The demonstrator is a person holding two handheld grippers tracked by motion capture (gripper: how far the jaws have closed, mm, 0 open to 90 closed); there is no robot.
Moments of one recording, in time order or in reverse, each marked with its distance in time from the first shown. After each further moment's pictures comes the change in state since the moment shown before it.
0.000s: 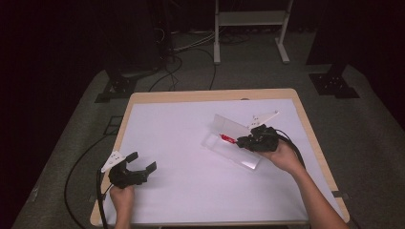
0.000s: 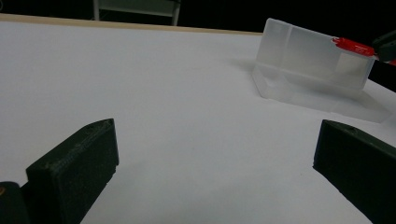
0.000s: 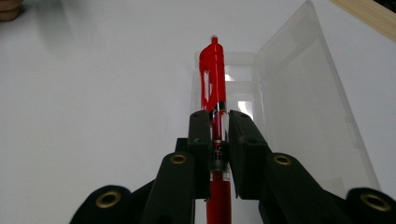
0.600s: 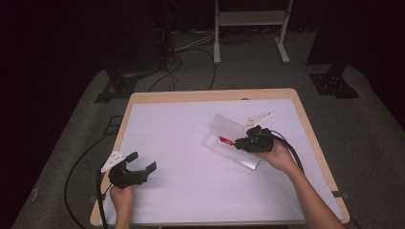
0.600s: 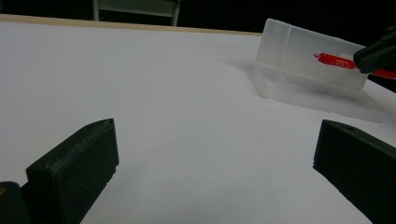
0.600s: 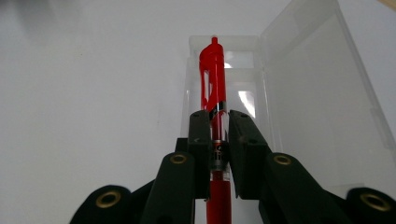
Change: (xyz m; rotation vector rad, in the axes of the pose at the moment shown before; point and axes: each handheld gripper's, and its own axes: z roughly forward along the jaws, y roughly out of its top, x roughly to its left) left arm 0.000 0.000 0.000 -0.001 -0.001 0.002; right arm -0.005 -0.004 0.021 0.044 -0.001 0.005
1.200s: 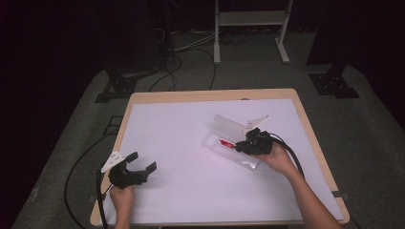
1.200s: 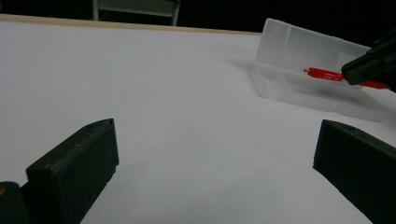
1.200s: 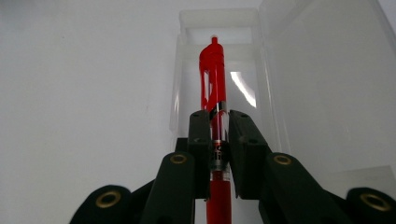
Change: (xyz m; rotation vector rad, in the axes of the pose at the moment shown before) left arm 0.000 0.000 0.000 0.001 -0.002 0.002; right arm -0.005 -0.013 0.014 0.038 -0.002 0.037
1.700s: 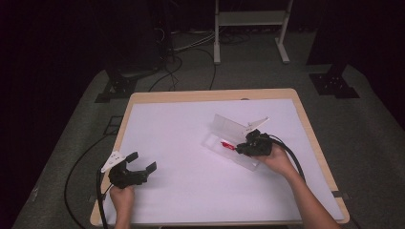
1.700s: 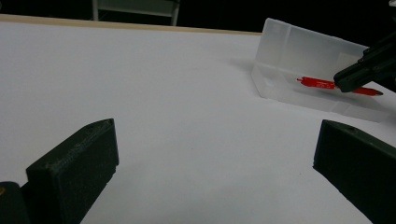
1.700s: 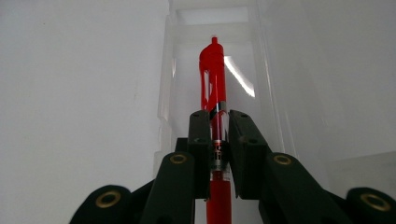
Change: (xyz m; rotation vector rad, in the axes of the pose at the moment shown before) left arm 0.000 0.000 0.000 0.000 -0.001 0.000; right arm -0.005 -0.008 0.010 0.027 -0.005 0.023
